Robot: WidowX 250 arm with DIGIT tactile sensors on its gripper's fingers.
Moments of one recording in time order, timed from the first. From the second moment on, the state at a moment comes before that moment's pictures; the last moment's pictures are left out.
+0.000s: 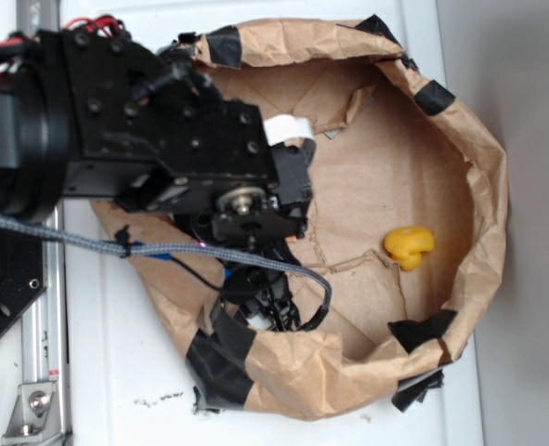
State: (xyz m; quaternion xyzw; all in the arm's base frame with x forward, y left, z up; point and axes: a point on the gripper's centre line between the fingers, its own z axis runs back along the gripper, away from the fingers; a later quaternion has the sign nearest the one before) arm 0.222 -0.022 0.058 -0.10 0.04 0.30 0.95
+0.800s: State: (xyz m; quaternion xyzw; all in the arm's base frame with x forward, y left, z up) arm 0.218 -0.024 0.019 -0.03 0.11 0.28 0.95
